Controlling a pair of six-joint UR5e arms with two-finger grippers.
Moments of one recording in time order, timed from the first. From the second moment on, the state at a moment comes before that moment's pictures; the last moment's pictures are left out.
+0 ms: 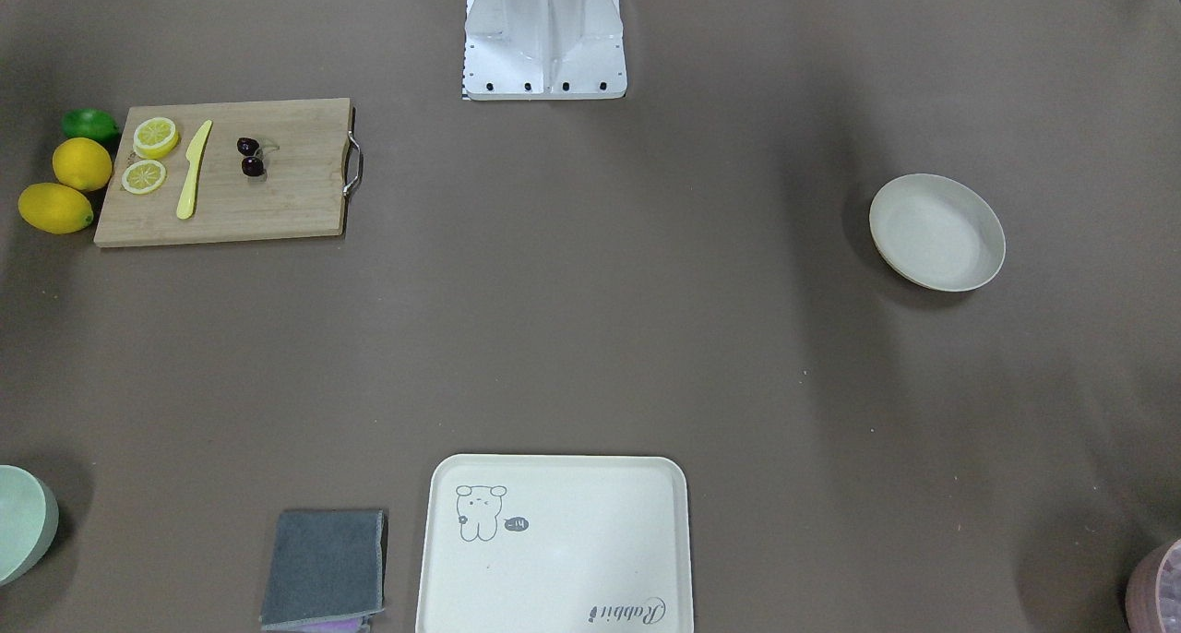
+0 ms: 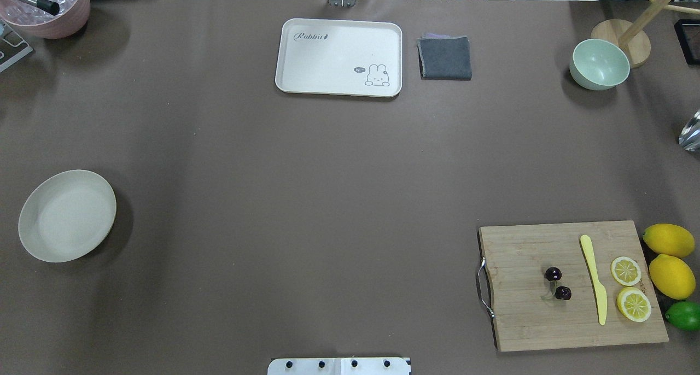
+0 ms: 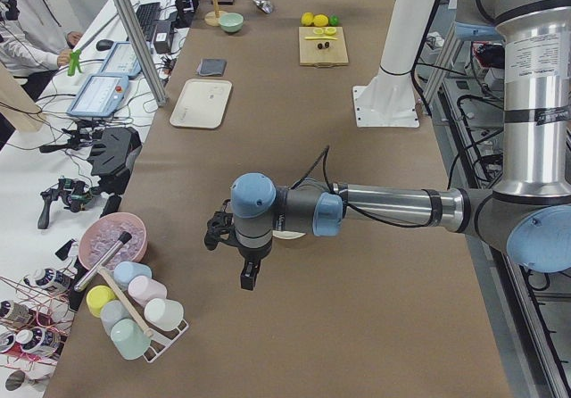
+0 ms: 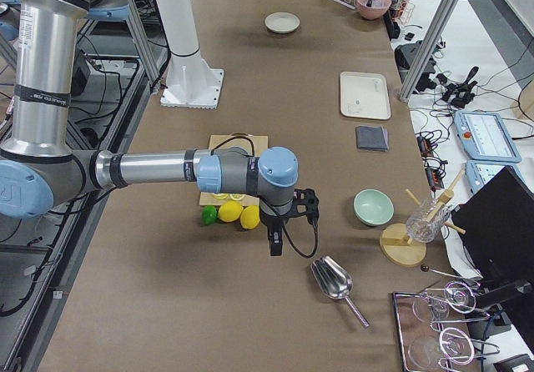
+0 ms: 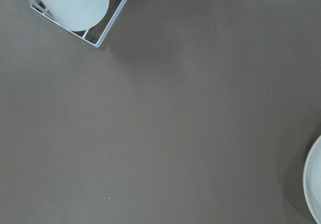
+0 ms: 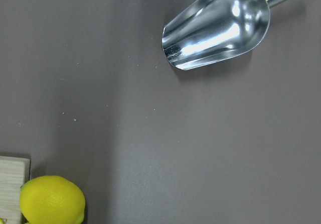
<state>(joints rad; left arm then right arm) -1.59 -1.47 -1.73 -1.61 -2.32 0.11 1.55 -1.75 1.85 -1.66 2.28 -0.12</state>
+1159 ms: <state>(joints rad) -1.60 -1.50 -1.81 -1.63 -2.31 0.11 1.64 -1.70 1.94 -1.64 2.28 -0.13</state>
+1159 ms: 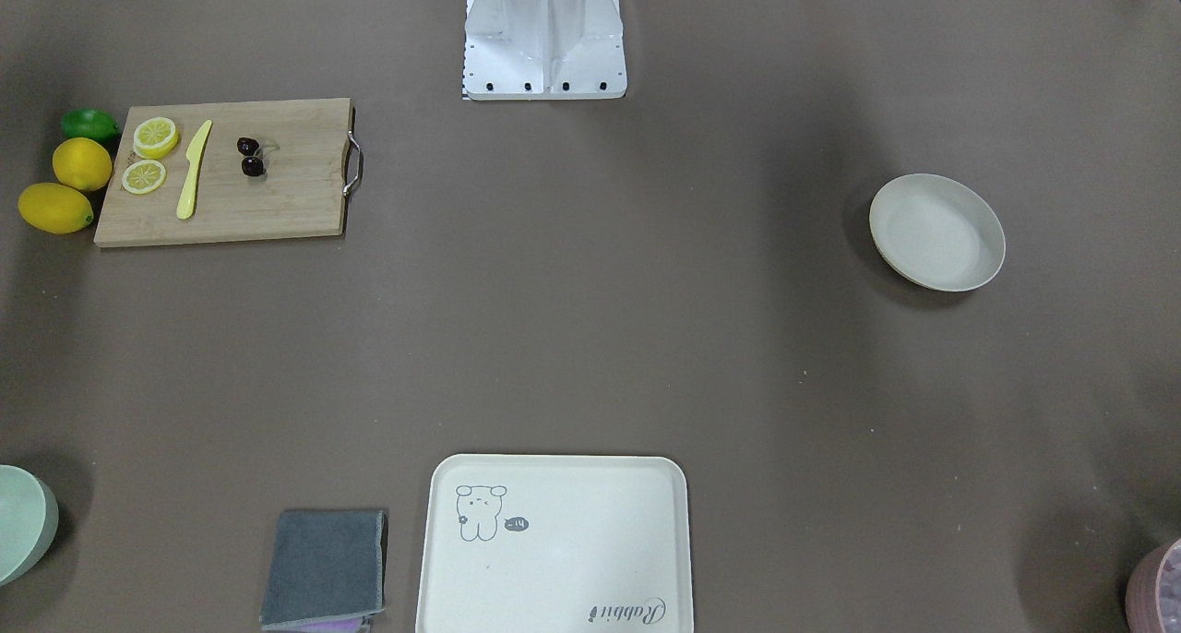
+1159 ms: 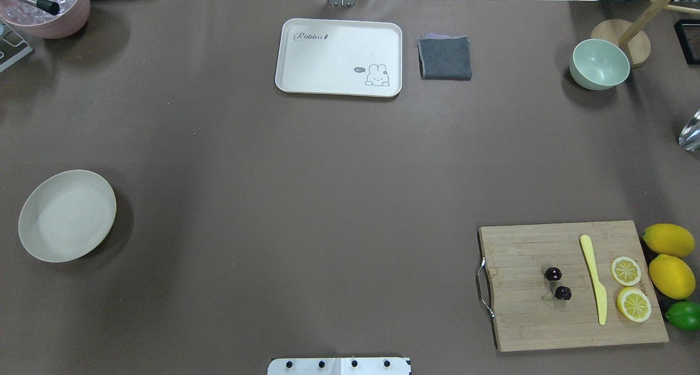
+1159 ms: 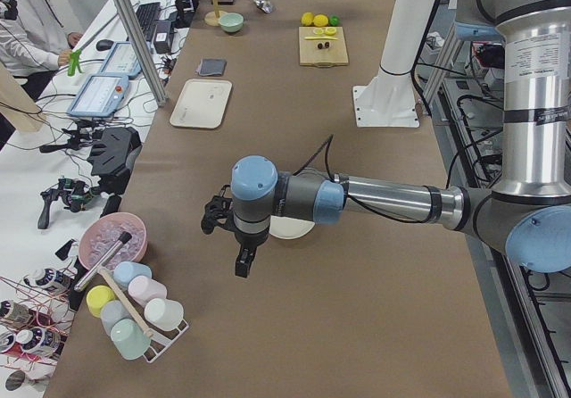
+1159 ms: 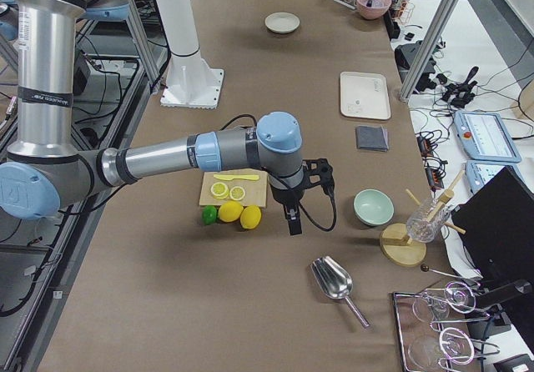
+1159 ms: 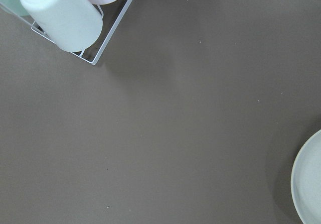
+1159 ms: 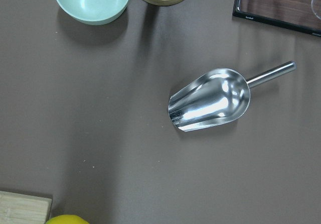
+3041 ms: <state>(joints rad) -1.47 -1.54 -1.71 -1.88 -2.46 0.02 1.32 -1.74 1.95 -1.26 2.31 0.54</state>
